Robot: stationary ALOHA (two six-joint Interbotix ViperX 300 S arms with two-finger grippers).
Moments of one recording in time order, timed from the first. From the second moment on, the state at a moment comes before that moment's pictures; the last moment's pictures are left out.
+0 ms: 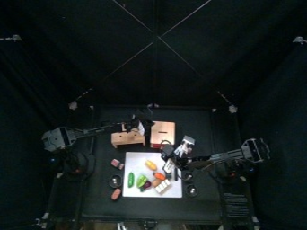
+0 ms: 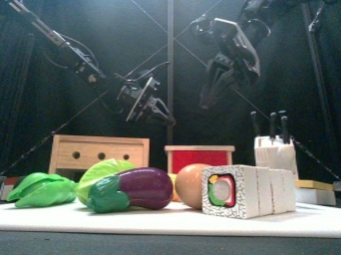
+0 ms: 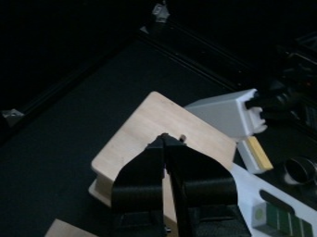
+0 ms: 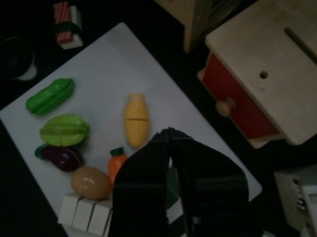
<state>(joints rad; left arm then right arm) 0.49 0.00 0.56 0.68 -0.28 -0.91 0.16 -0.18 0.56 -0.75 0.64 1.29</state>
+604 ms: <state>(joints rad) 0.27 -0.27 0.94 0.76 -0.45 -0.84 0.17 0.01 0.55 -0.74 0.37 1.34</state>
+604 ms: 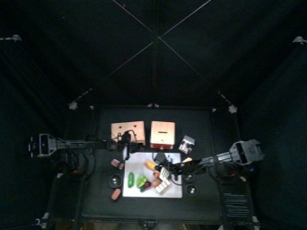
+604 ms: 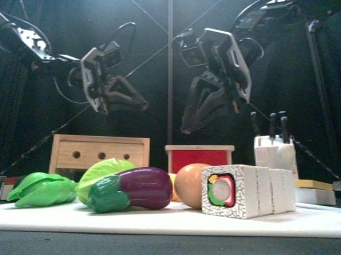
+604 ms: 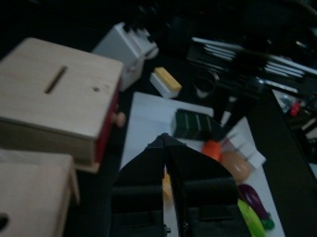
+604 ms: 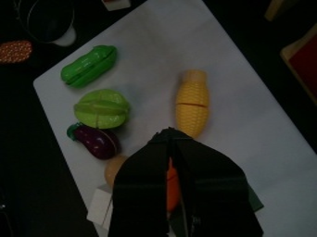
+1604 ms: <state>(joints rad) -0.01 -0.53 1.28 0.50 -0.55 -0.57 0.13 0.26 0.32 -0.71 0.58 1.33</state>
